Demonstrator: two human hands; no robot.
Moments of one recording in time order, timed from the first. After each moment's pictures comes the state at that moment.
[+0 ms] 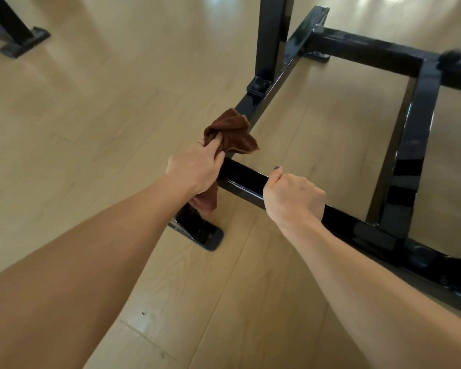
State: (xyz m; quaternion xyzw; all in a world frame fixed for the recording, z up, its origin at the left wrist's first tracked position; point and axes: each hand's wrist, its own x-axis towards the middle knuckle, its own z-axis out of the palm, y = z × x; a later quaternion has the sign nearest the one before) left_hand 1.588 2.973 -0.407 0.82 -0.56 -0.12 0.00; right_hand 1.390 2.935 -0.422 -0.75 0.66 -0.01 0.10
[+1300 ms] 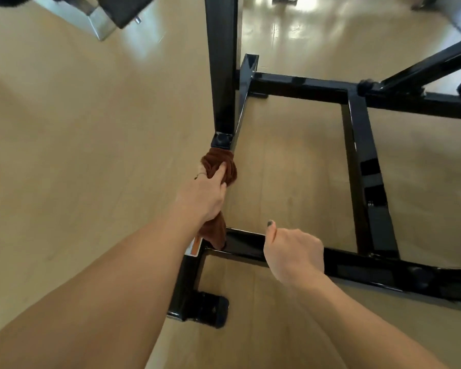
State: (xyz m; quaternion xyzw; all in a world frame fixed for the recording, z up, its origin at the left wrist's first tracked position) left_hand 1.601 2.862 -0.405 0.73 -0.66 -0.18 0.01; right_hand 1.399 2.939 -0.410 -0.72 0.68 0.06 0.08
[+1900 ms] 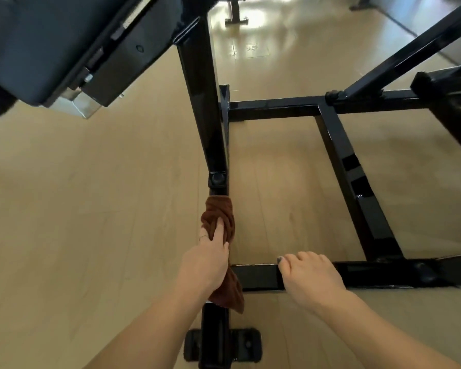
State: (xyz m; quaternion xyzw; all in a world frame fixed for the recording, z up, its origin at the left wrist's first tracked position) left_hand 1.621 2.905 -0.396 0.68 -0.70 -0.20 -0.07; right_hand 1.408 2.947 -0.373 -0.71 0.64 0.19 0.21
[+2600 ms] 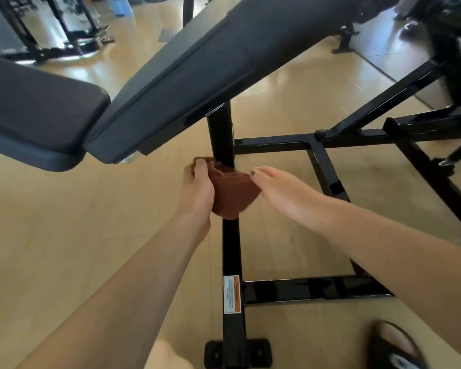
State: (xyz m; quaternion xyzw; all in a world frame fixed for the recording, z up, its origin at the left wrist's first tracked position) left_hand 1.626 2.832 -0.178 0.65 -0.33 -0.49 0.48; right_hand 1.476 2.865 -0.132 -0.60 0.62 -0.23 0.46
